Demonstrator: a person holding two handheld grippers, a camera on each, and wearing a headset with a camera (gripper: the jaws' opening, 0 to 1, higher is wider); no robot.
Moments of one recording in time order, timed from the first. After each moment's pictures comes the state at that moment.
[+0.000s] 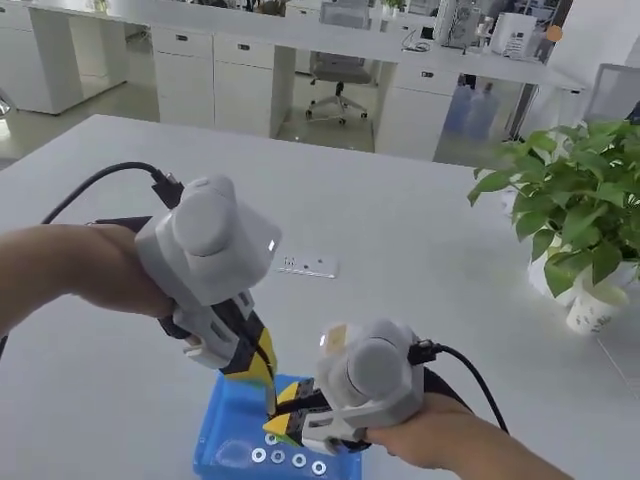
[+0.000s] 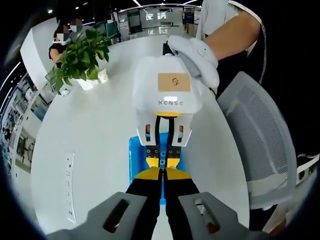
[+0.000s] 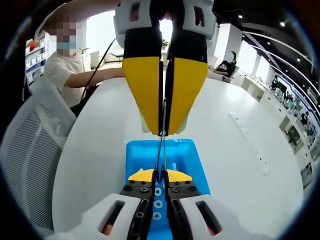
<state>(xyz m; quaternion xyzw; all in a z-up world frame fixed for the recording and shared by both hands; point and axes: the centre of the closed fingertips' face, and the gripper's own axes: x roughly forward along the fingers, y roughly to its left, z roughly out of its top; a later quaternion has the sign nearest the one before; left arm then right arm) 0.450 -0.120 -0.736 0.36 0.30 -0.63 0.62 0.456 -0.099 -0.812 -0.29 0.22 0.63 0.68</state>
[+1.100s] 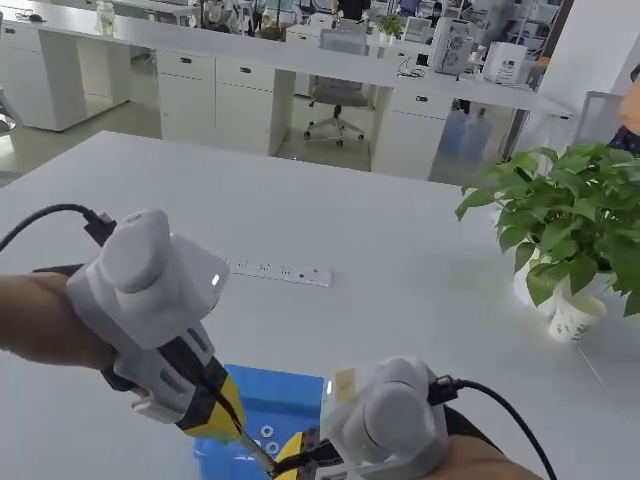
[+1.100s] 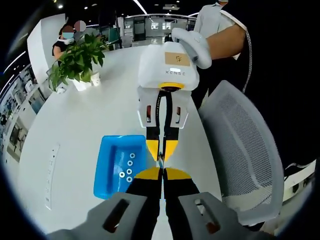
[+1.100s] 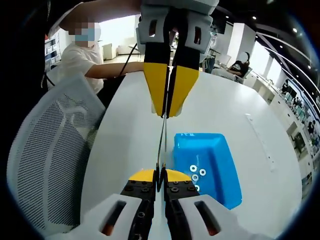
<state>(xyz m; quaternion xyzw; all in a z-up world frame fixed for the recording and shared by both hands) 0.375 -0.112 -0.746 0.29 0.30 -0.65 0.64 0.376 -0.127 -0.809 -0.32 0.24 0.66 0.63</state>
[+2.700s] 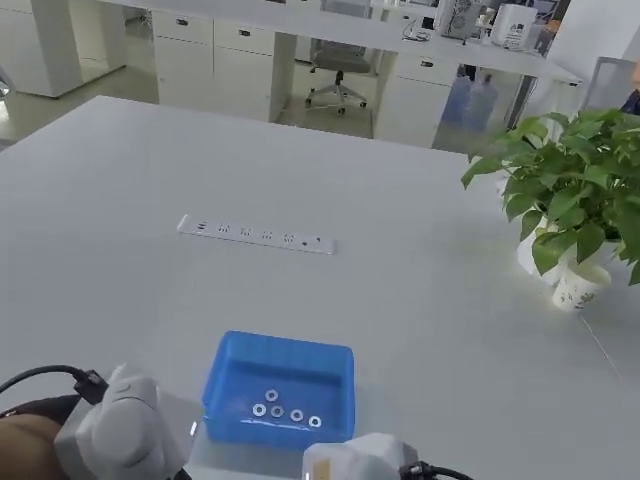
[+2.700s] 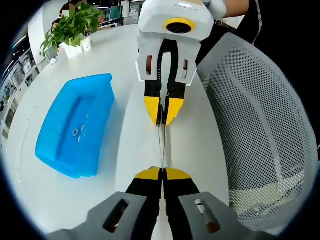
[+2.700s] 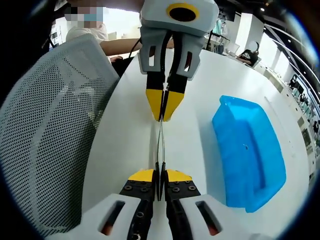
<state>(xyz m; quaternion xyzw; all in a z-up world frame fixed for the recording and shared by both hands) 0.325 -0.091 -0.882 0.31 0.37 -0.62 0.62 0.329 -0.140 -0.890 -0.35 0.27 0.66 0.60</state>
